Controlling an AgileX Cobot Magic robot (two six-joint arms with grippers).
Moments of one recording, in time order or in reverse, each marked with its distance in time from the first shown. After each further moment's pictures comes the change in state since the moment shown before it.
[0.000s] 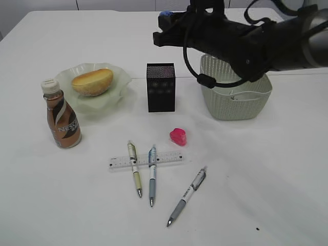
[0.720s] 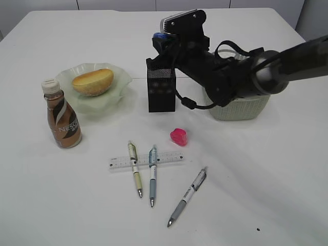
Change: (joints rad) left arm 0.000 0.000 0.000 0.000 -0.005 0.000; right arm 0.000 0.262 -0.125 0.105 -0.204 -0.177
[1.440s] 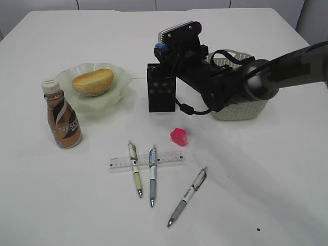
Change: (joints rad) left arm 0.000 0.000 0.000 0.000 -0.017 0.000; right arm 0.000 0.071 -0.050 0.053 0.024 -0.079
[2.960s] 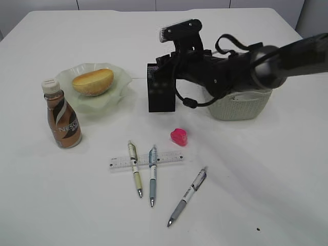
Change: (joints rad) left arm 0.000 0.000 0.000 -0.023 0.000 0.000; right arm 0.000 -0.042 -0.004 0.035 0.231 0.008
